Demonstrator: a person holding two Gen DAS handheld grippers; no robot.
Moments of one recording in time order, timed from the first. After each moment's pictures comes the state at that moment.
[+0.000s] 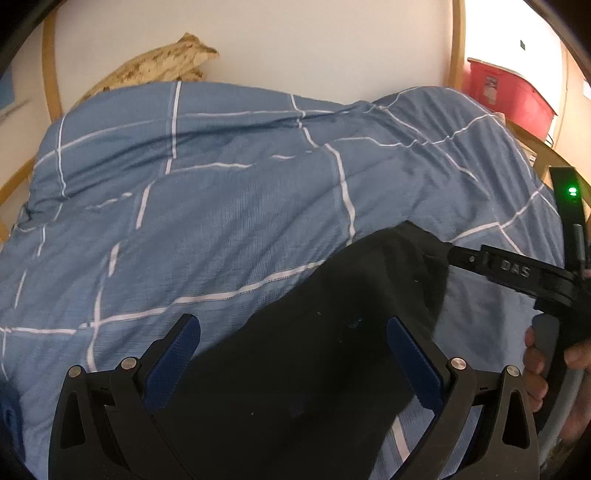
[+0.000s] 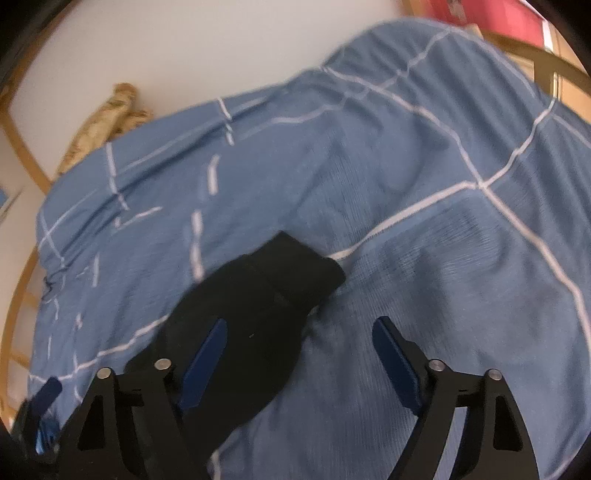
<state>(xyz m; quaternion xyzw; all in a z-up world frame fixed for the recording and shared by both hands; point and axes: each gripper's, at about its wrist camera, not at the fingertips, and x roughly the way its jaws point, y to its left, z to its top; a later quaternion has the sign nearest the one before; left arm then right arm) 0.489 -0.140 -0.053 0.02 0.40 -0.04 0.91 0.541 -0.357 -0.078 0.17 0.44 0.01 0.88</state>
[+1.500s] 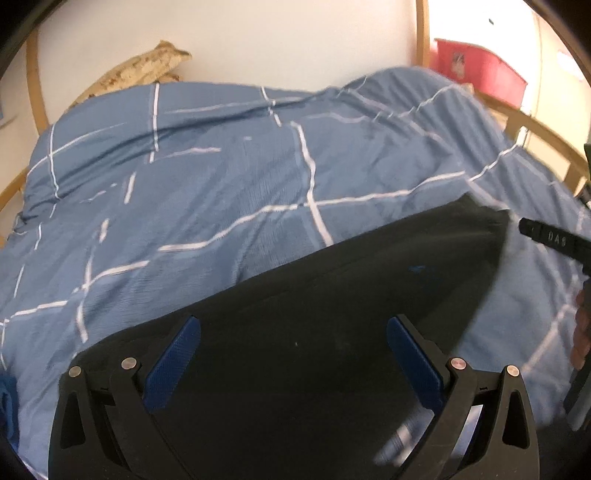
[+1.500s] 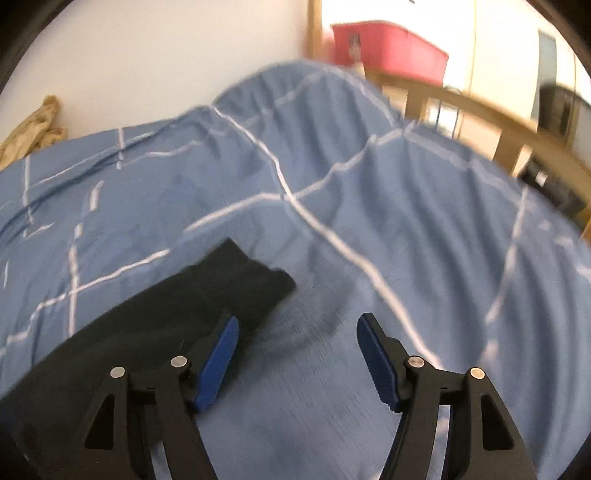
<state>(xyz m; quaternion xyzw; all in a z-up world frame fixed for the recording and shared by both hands) 0.411 -0.163 -0.063 0.05 0.39 -0.08 0.92 0.417 -0.439 -0.053 0.06 0.37 -0.20 0.90</state>
